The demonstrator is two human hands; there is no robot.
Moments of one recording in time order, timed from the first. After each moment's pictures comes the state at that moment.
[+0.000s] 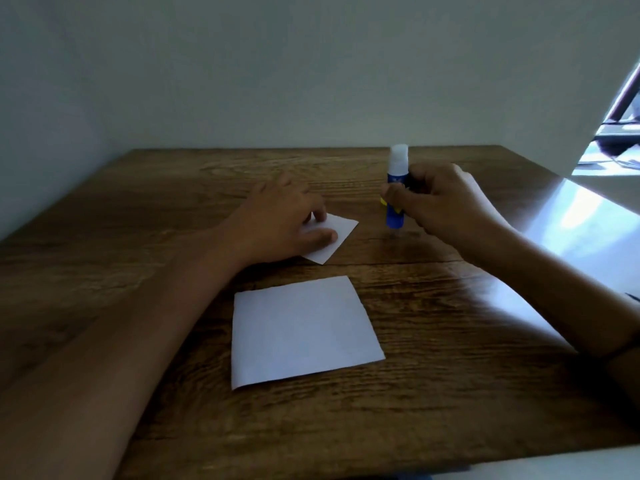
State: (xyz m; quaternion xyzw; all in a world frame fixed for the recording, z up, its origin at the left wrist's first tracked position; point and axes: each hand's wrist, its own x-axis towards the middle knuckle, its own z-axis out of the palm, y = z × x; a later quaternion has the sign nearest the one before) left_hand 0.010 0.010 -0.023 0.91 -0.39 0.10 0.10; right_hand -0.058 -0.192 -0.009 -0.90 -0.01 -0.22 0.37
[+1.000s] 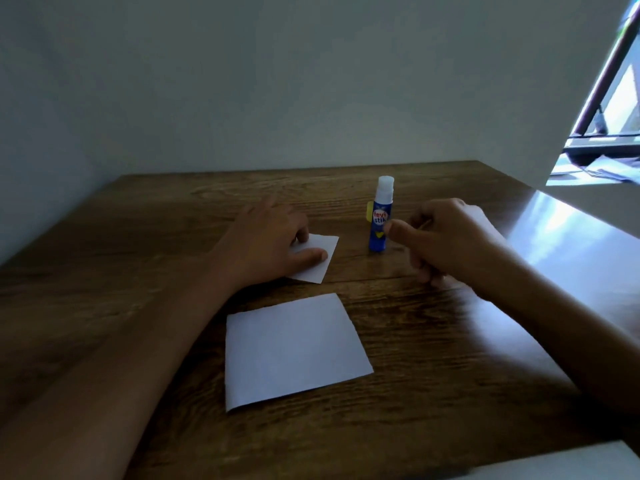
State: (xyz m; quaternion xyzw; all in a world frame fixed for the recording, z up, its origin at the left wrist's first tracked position) left_hand 0.015 0.009 -0.027 0.91 -0.37 0.11 0.12; right_hand -0.091 -0.193 -0.003 -0.92 0.09 -0.15 0.36
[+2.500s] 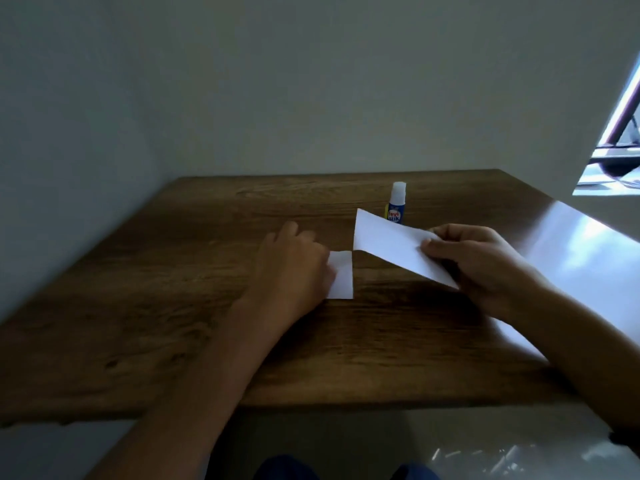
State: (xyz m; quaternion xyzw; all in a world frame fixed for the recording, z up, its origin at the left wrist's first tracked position) left_hand -0.082 0.009 -0.020 0.95 -0.26 0.19 0.03; right_hand -0.130 -0.196 -0.008 -0.71 0.11 -0.02 0.69
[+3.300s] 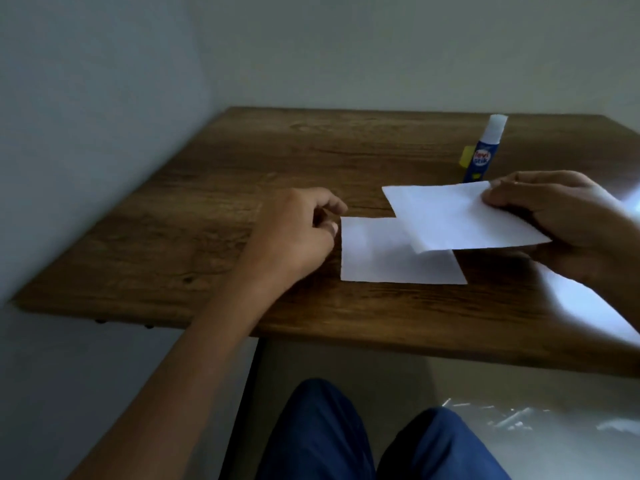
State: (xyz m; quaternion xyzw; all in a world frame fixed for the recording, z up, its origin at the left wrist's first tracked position) left_hand -0.122 0.072 -0.017 0.93 -0.12 0.09 0.34; right_hand -0.137 -0.161 0.003 -0.71 0.12 -0.01 0.70
